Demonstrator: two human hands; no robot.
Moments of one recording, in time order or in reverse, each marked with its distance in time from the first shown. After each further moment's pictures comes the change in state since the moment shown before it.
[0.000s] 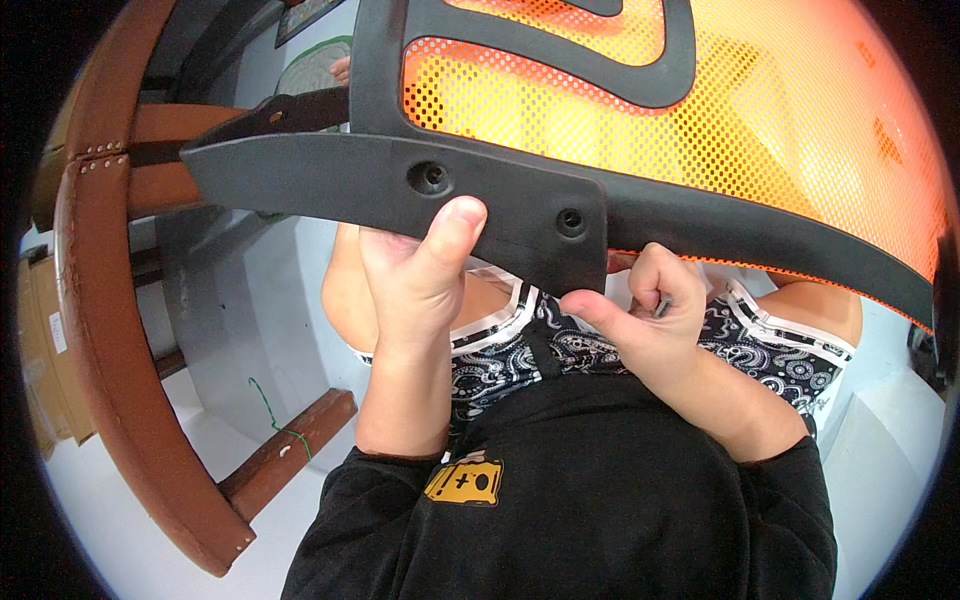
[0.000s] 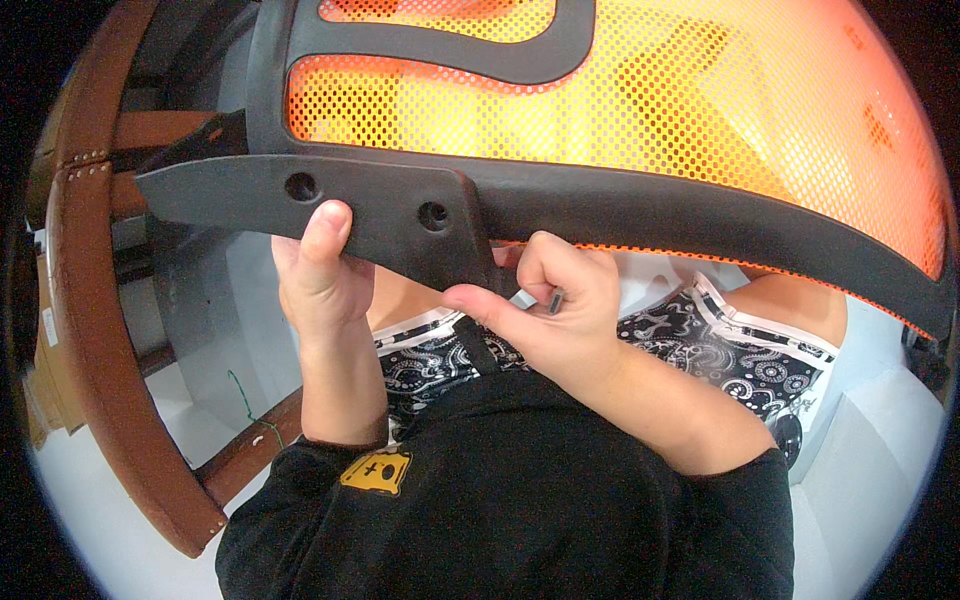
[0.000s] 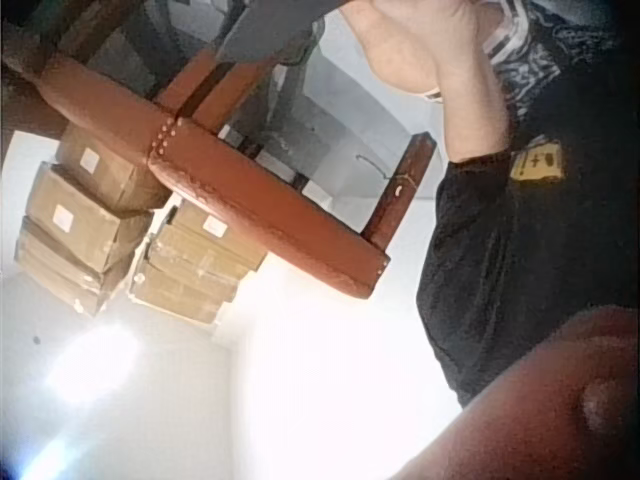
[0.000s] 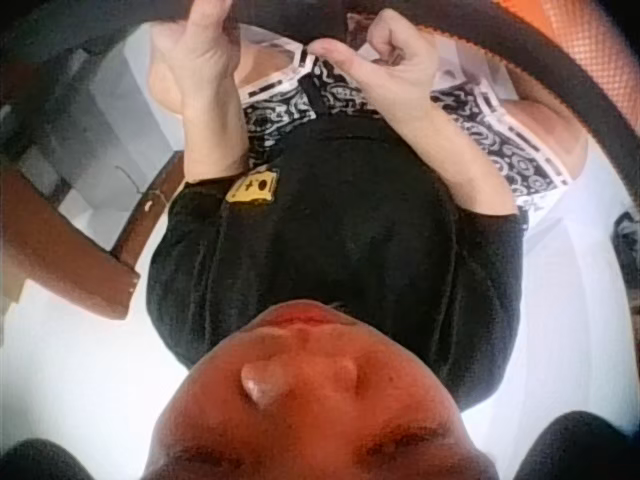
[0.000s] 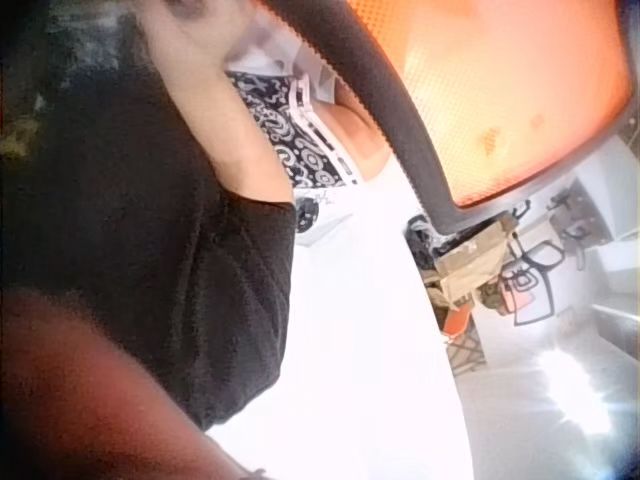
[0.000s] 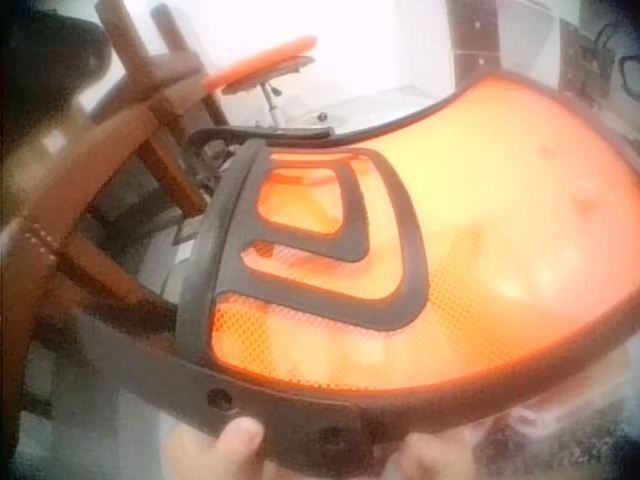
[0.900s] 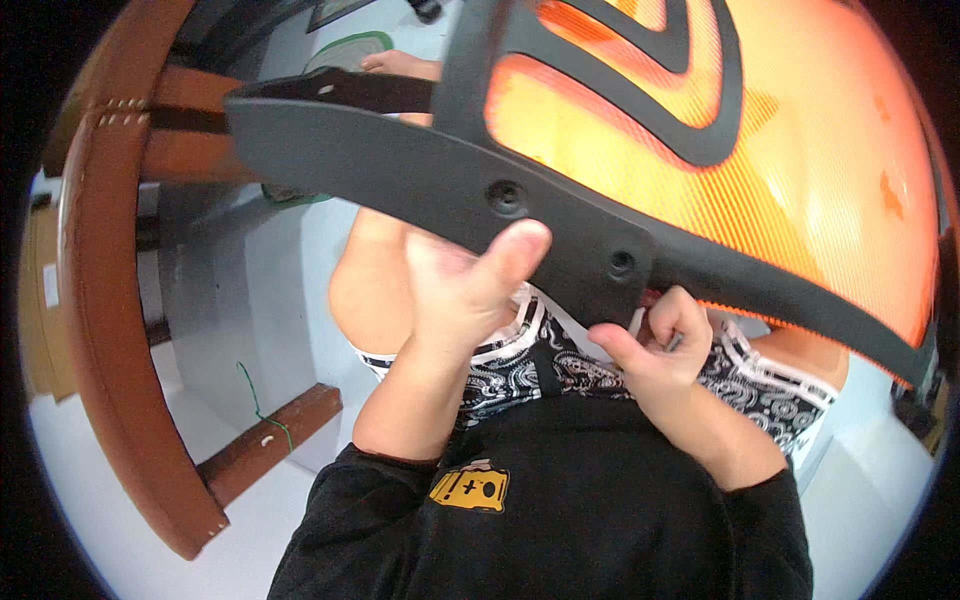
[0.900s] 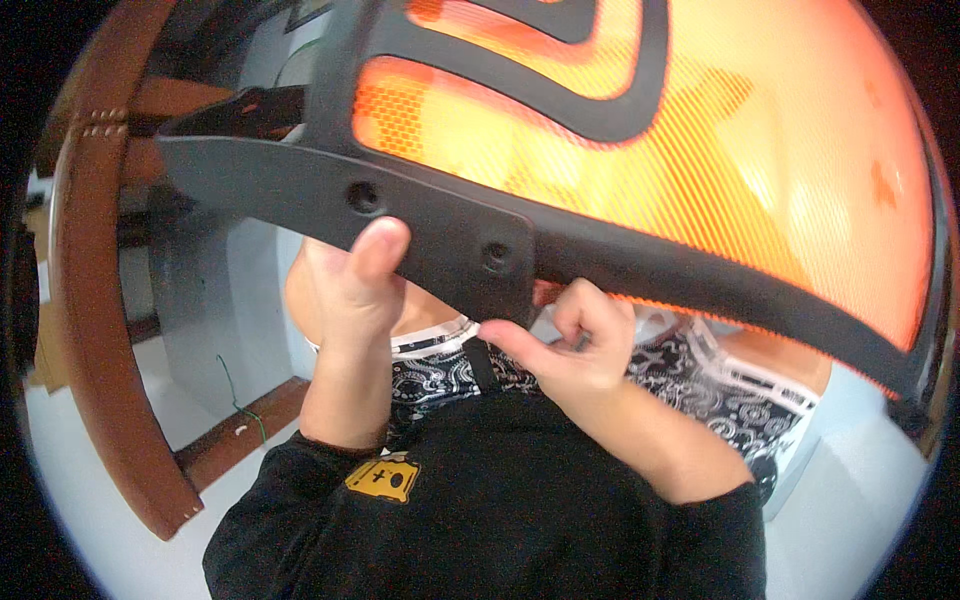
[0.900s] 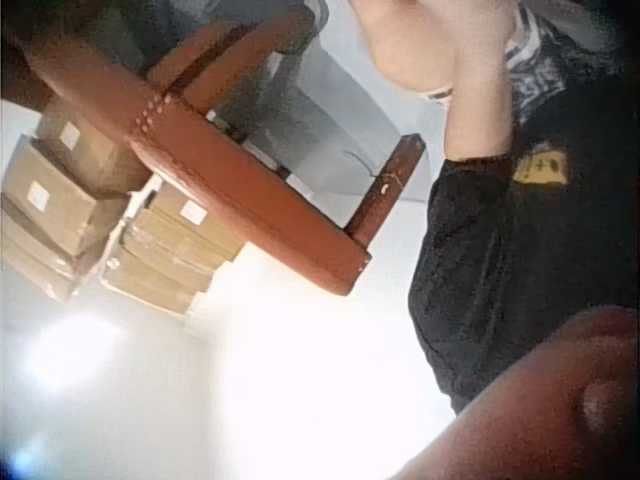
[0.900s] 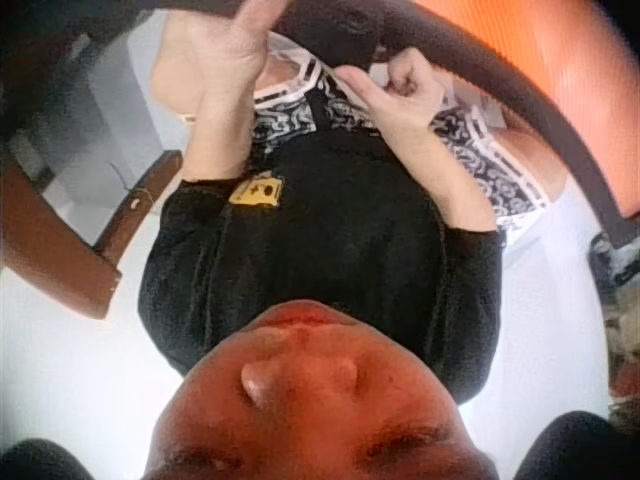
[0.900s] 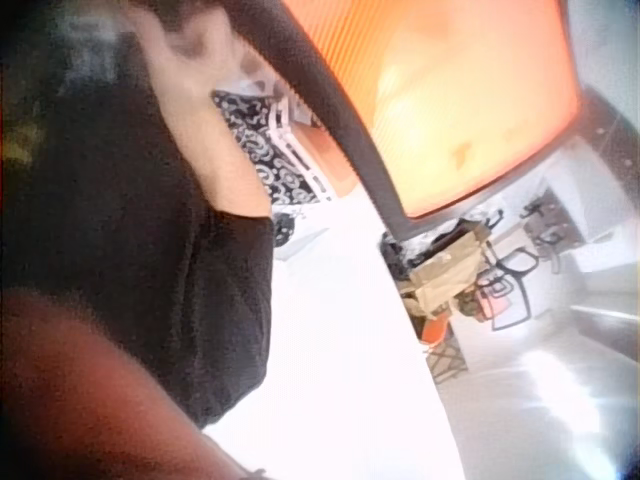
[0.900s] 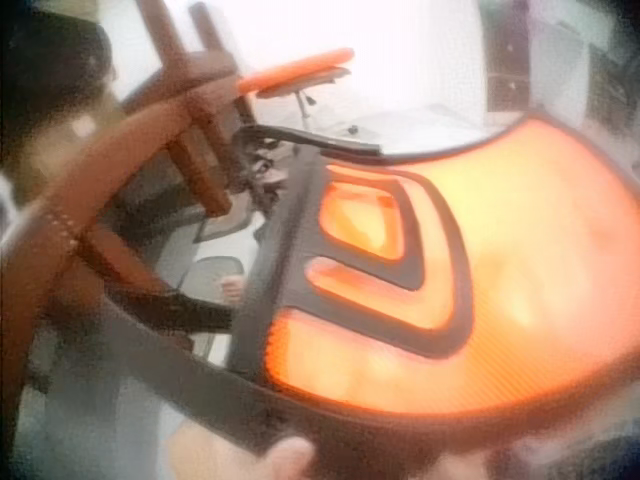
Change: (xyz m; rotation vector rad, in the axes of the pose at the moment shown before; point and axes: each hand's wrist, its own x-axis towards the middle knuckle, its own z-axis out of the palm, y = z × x) left_hand 0.001 0.003 0.014 -0.056 -0.021 0.103; right_hand -0.015 0.012 0.001 -0.032 0.075 0.082
